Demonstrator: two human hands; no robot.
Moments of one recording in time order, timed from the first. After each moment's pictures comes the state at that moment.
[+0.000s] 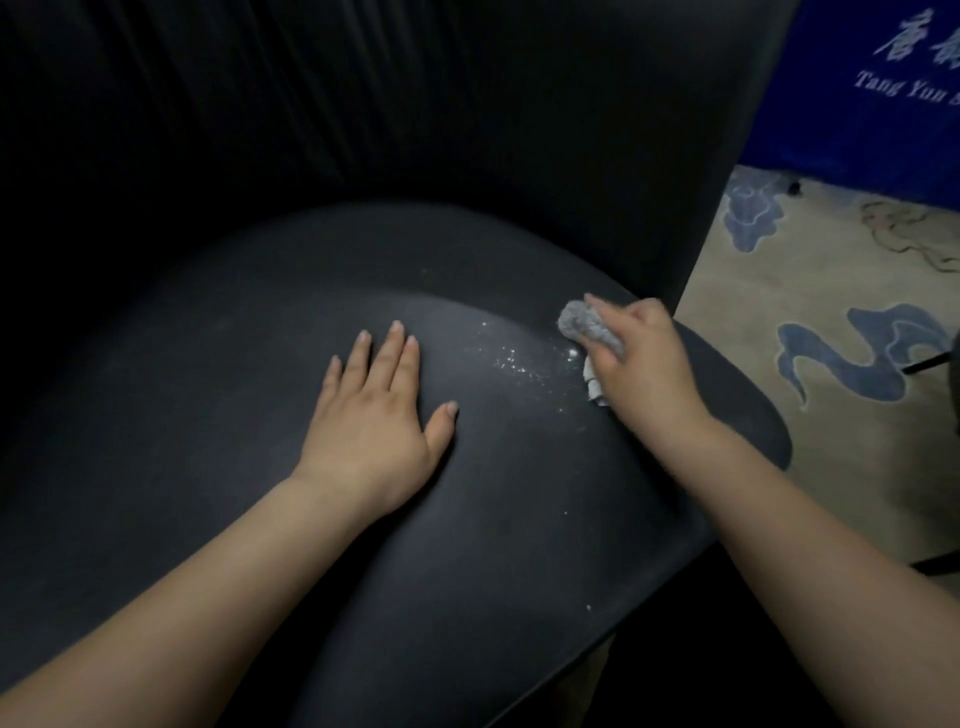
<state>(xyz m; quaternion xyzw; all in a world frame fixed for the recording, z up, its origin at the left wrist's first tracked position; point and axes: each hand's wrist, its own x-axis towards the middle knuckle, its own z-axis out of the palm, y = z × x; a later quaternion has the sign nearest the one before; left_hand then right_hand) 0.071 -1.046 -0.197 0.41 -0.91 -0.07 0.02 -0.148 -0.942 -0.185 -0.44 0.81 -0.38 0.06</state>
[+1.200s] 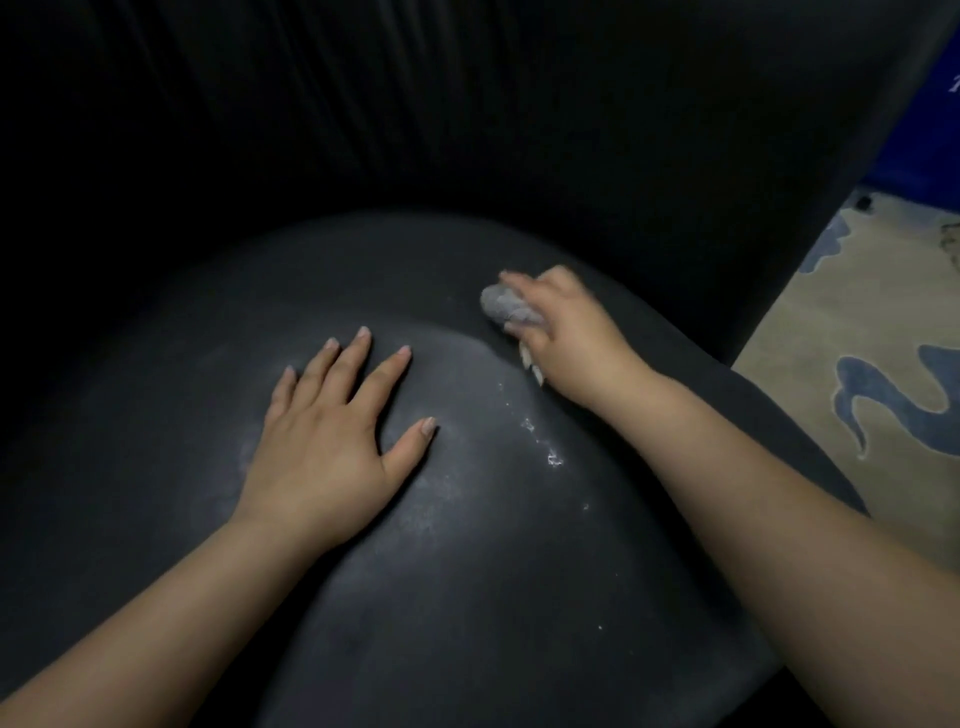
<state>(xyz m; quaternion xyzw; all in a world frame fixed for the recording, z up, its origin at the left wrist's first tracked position) 0.082 -1.096 -0.210 0.45 -0.89 -0.07 0.06 -0.152 -1.056 -0.182 -0.59 0.74 -0.28 0.15</state>
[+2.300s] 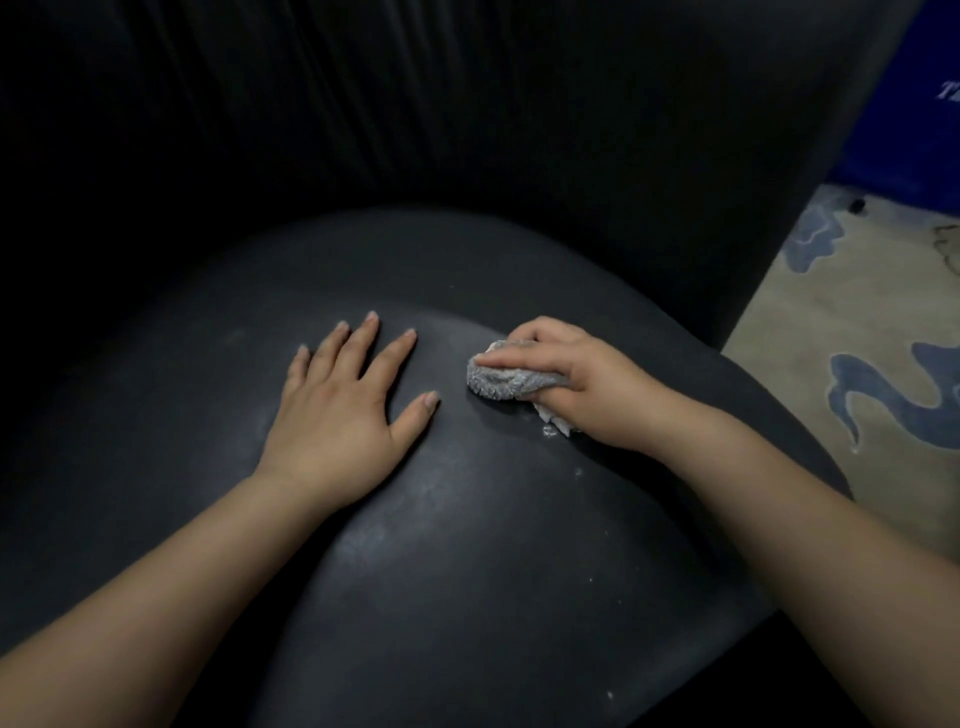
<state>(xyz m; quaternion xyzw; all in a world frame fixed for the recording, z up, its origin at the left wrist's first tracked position) 0.083 -1.100 -0.218 0.44 -0.89 -0.06 0.07 -0.144 -0.998 -0.178 -0.68 0.64 -0.27 0.26</state>
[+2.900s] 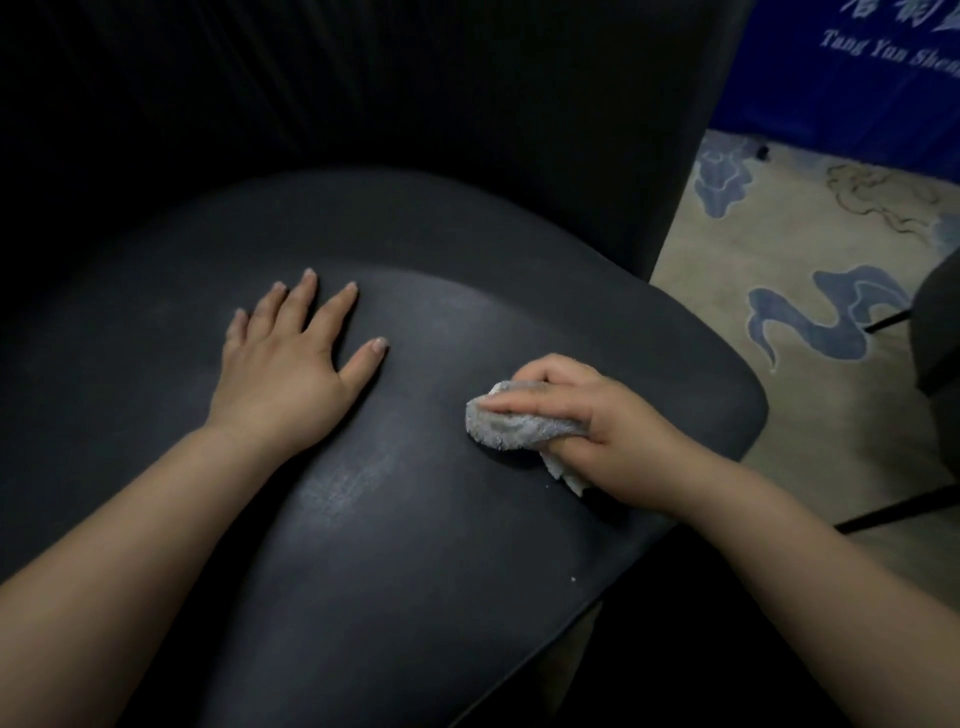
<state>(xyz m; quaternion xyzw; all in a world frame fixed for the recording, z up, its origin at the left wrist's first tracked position) 0.083 -1.105 -0.217 0.43 -0.90 -0.06 0.06 -0.110 -0.893 -0.189 -0.64 0.65 -0.34 0.25</state>
